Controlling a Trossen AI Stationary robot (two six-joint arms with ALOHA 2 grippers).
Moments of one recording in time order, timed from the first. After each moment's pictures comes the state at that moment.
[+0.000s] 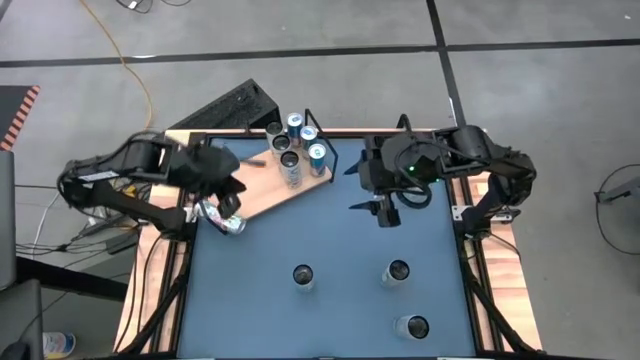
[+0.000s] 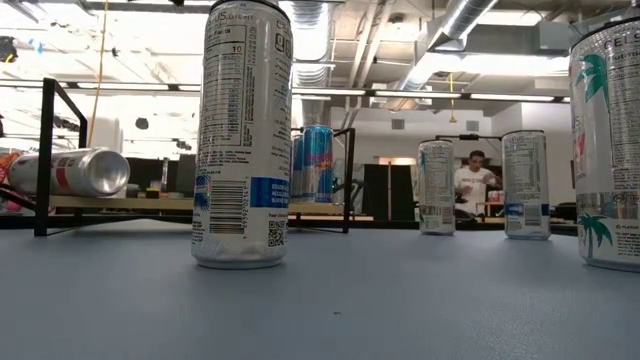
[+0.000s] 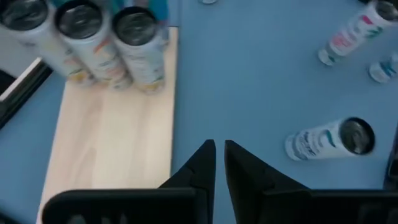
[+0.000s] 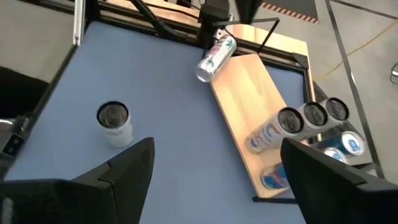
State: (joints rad) left arm -0.04 1.11 1.49 -1.21 -0.24 -0.50; right arm 0.14 1.71 2.32 -1.31 0.16 -0.14
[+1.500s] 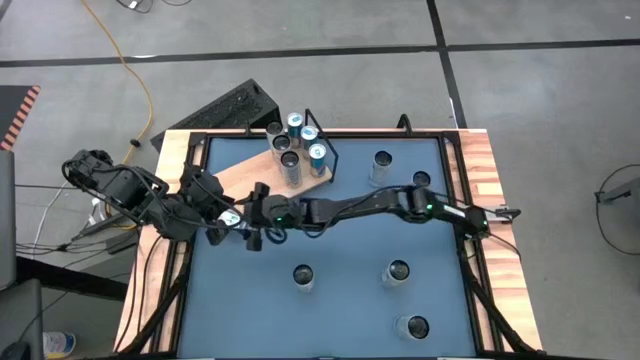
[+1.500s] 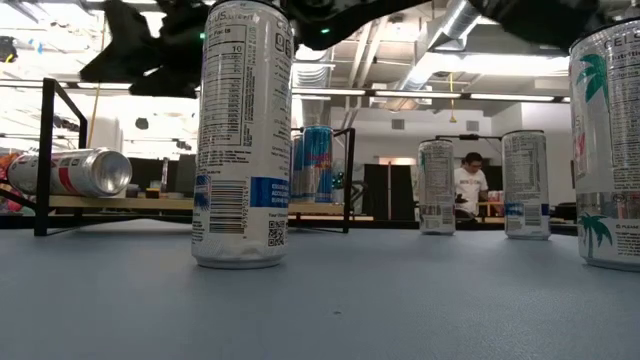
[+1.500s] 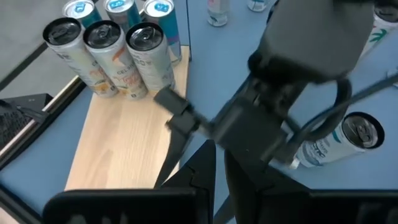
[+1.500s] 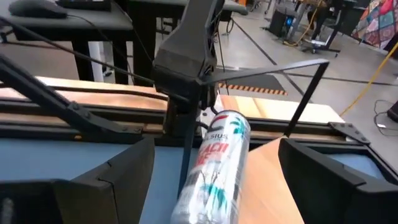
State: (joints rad) left arm -0.50 1.11 1.48 -1.34 -0.66 -0.81; right arm 0.05 2.47 2.15 0.10 0.19 -0.11
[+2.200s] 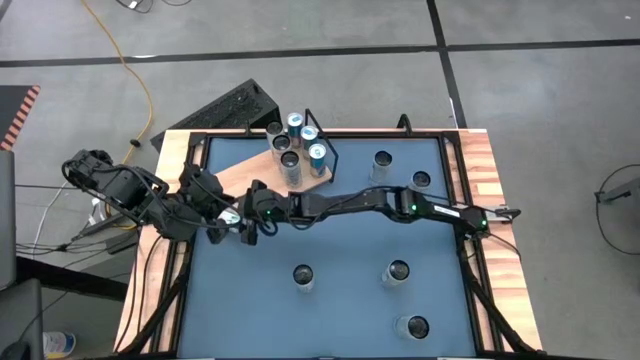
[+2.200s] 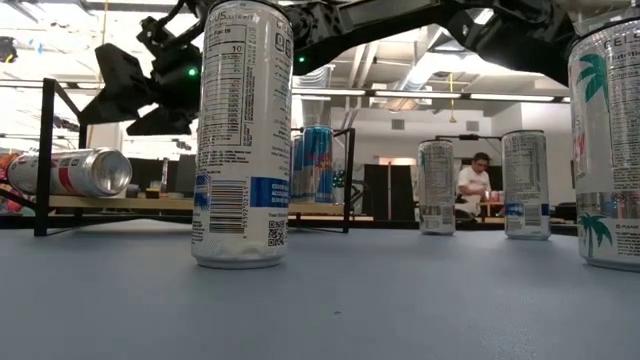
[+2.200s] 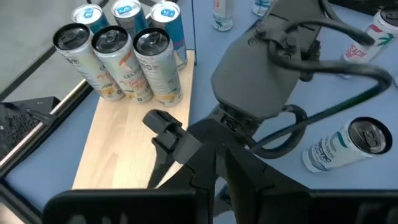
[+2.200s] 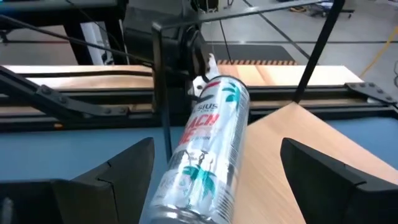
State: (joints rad) left arm -0.50 1.11 1.48 -1.34 -0.69 -0.81; right arm 0.00 2.61 2.33 -0.03 0.13 0.00
